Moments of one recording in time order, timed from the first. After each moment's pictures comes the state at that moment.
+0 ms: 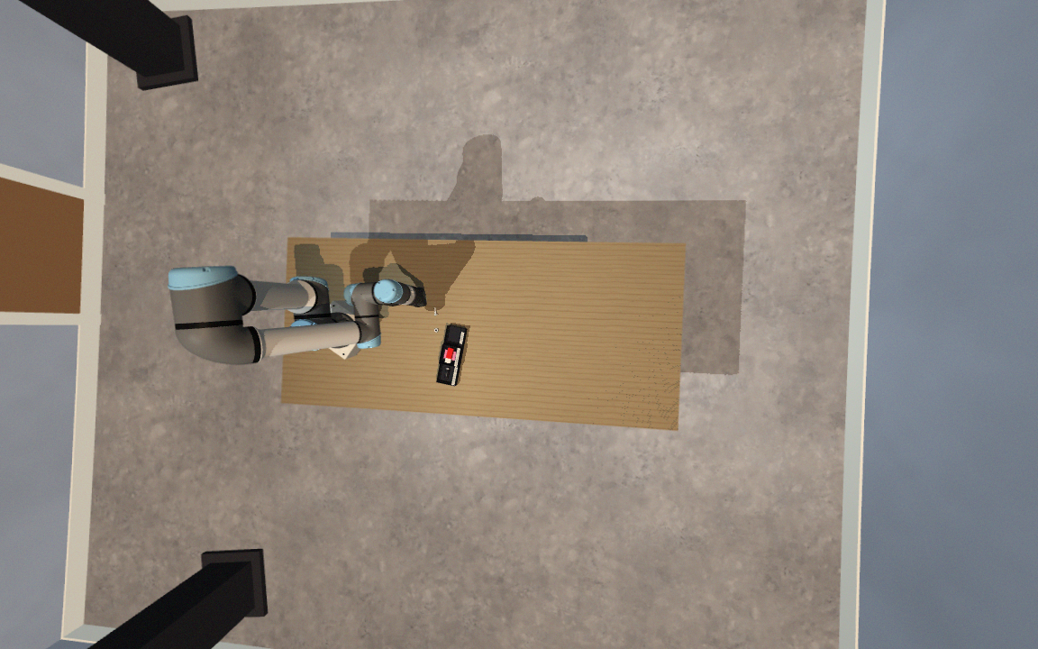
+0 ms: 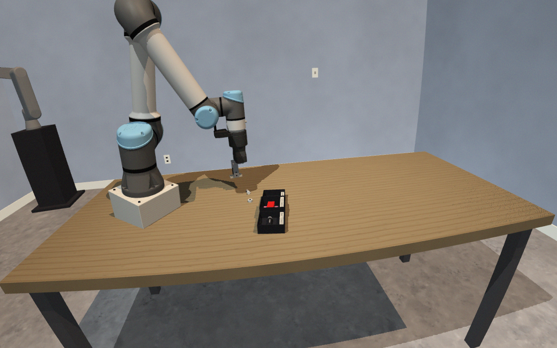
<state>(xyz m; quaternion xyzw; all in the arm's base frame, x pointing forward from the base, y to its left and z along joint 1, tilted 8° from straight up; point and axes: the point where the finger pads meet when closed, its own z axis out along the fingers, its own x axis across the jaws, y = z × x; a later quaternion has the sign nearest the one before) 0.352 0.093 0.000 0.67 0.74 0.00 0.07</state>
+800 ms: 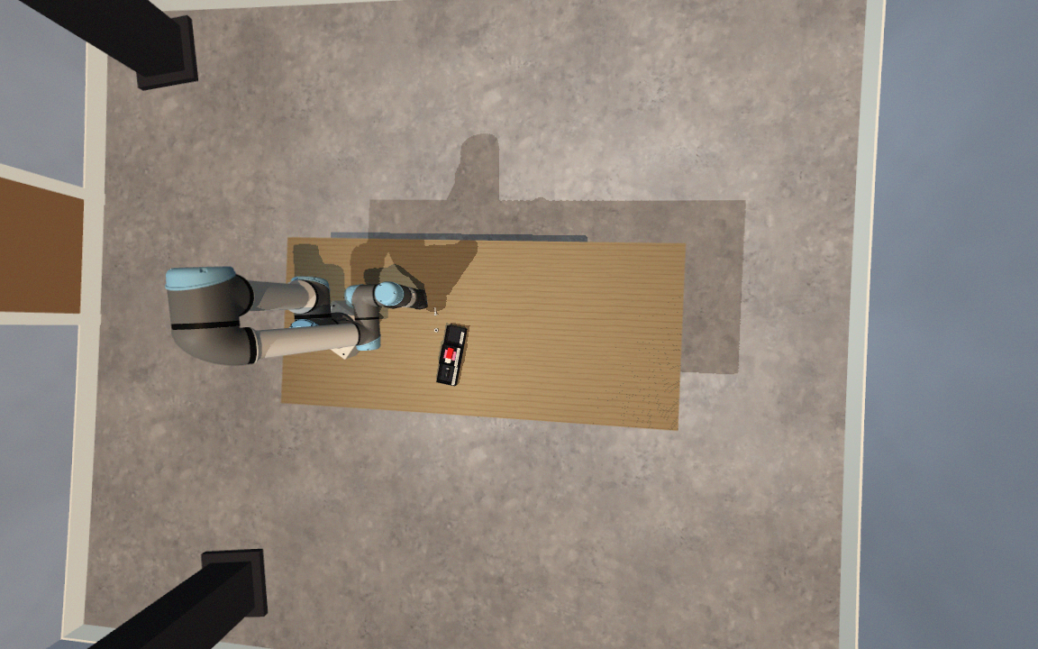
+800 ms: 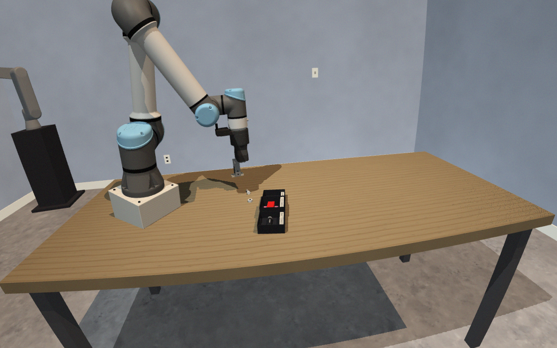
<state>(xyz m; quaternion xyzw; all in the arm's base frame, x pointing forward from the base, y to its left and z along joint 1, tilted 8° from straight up) 0.358 0.084 0.010 0.67 0.74 0.00 0.07</state>
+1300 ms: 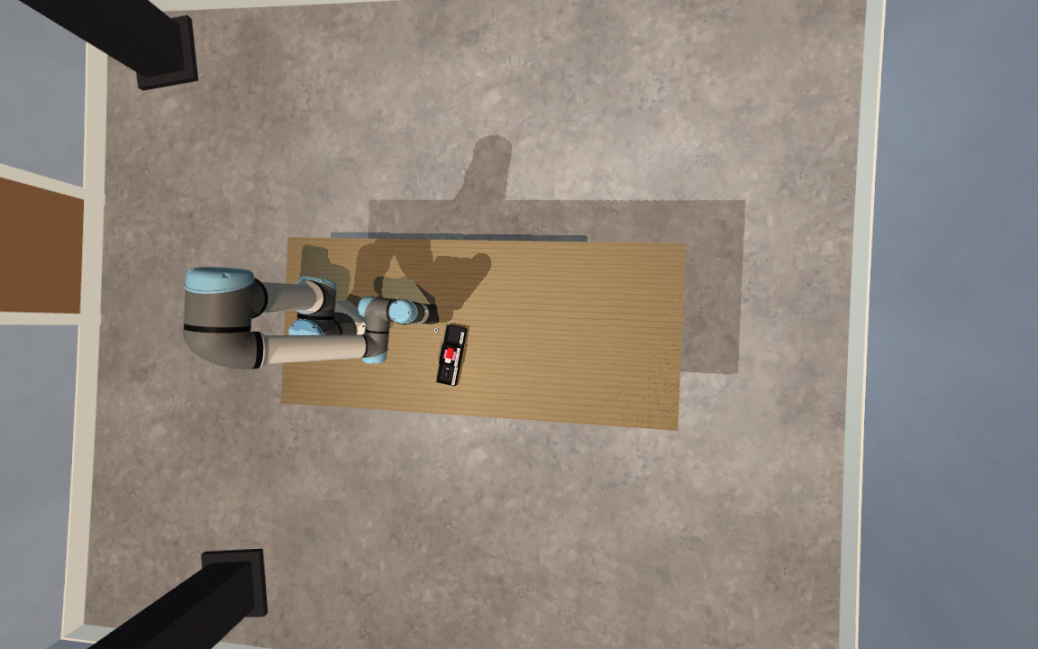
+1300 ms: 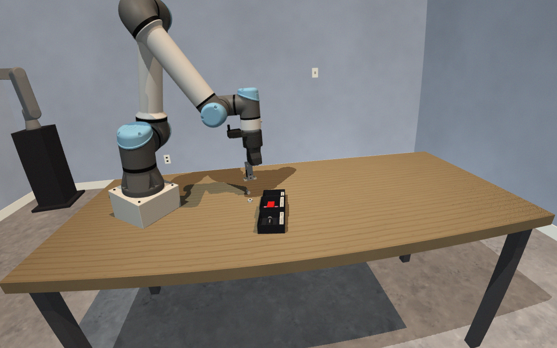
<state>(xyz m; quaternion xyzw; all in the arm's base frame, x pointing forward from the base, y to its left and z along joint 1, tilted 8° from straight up) 0.400 0.021 0.020 0.68 0.73 0.00 0.07</state>
